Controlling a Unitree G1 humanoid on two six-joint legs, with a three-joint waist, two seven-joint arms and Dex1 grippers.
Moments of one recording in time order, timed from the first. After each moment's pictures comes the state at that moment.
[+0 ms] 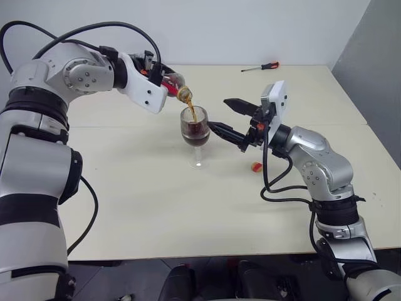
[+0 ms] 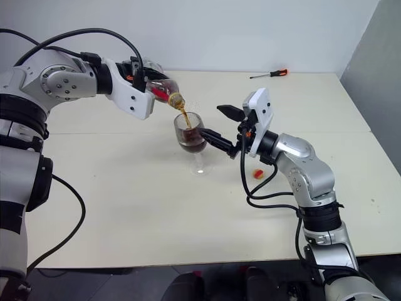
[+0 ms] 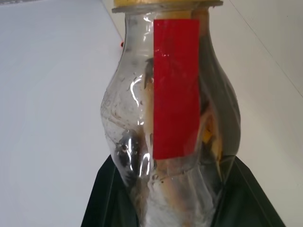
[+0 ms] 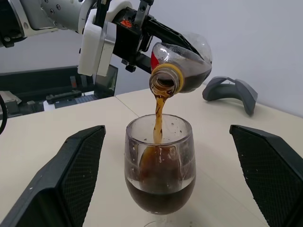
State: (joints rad) left arm -1.54 0.79 -0.49 1.25 0.72 -1.10 -0.54; right arm -0.69 -0.32 0.06 -0.15 0.49 0.54 0.71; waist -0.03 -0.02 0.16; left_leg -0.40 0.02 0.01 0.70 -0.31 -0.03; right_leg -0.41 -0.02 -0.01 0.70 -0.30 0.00
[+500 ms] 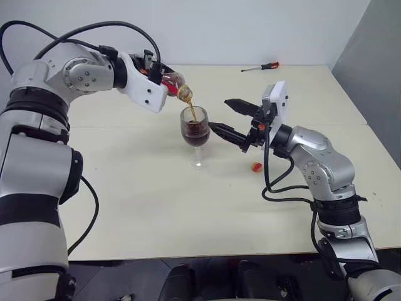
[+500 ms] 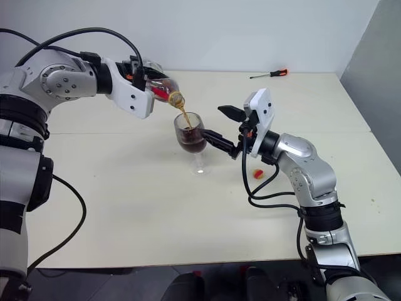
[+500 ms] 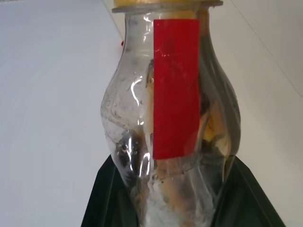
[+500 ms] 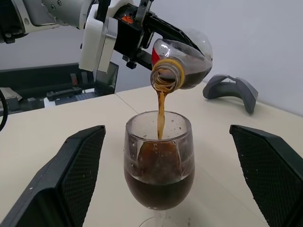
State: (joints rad) left arm -1.53 0.79 -0.48 1.26 0.68 -1.09 -0.57; right arm -0.69 -0.33 0.06 -0.15 0.49 0.54 0.72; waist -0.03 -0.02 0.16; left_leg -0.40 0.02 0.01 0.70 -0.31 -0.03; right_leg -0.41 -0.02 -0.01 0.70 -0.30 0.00
